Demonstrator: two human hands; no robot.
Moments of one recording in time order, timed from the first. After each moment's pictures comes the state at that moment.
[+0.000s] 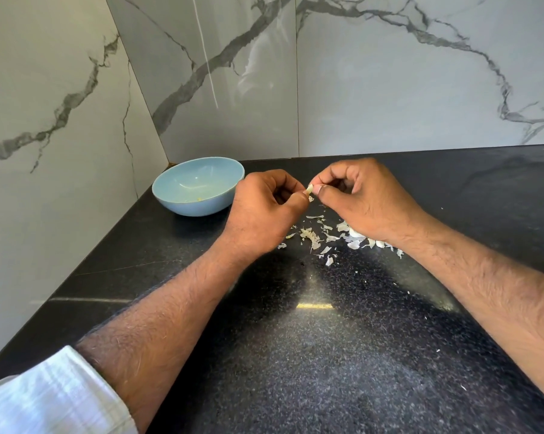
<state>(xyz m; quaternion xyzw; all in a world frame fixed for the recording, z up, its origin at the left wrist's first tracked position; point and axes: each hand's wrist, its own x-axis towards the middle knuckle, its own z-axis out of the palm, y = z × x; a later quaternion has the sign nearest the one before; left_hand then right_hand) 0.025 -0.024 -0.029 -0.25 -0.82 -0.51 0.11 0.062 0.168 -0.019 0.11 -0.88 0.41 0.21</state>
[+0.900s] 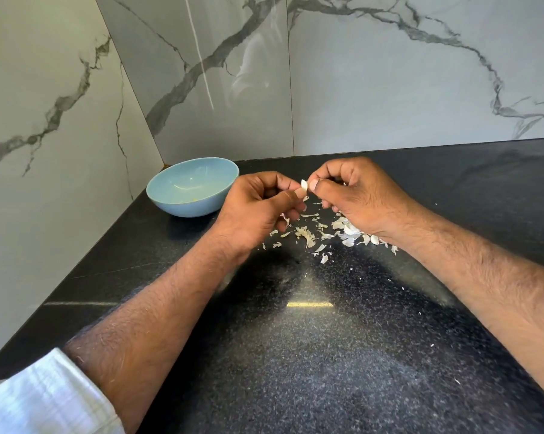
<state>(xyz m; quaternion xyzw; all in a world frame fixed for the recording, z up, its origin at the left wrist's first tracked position) 0.025 -0.029 -0.027 -0.24 -0.73 -0.64 -0.04 0.062 0.171 -0.017 0.11 -0.86 0.47 0.17</state>
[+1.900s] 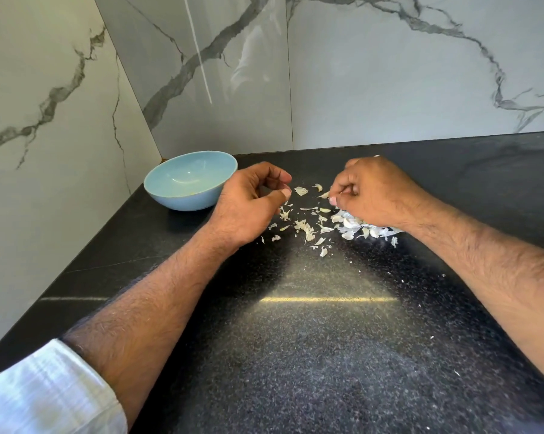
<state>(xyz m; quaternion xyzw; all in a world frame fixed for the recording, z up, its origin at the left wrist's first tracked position) 0.009 -0.037 -0.037 -0.23 -0.81 -0.54 0.03 0.042 0.207 -0.034 0.08 -0.96 0.21 0.17</state>
